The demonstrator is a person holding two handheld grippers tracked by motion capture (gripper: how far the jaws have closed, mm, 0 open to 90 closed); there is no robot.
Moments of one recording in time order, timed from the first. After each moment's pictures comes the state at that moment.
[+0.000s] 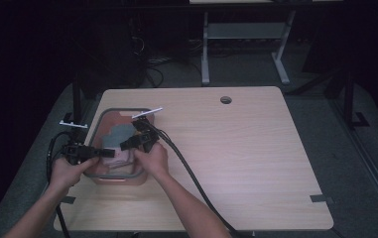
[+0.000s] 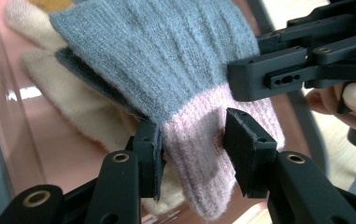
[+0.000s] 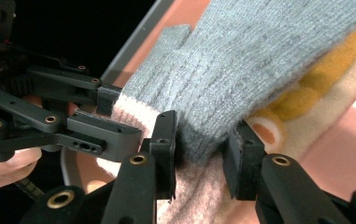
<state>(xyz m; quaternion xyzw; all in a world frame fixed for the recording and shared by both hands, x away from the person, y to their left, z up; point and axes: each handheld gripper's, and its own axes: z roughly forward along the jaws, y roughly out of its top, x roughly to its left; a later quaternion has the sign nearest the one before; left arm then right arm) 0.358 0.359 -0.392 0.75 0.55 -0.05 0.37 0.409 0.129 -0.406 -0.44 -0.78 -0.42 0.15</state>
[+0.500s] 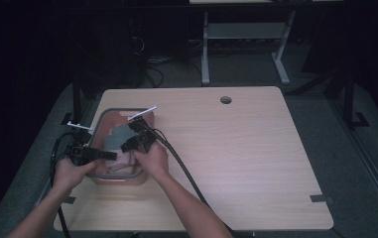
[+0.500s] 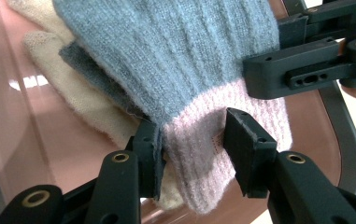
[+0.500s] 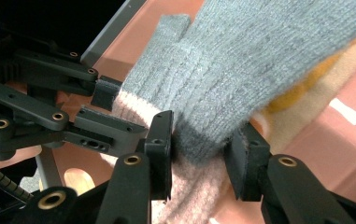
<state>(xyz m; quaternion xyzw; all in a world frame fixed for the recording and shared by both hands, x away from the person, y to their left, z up) 0.360 0.352 -0.397 0.76 0.56 -0.04 0.33 0.407 0.134 -0.399 -0.42 -0.81 -0.38 0.11</state>
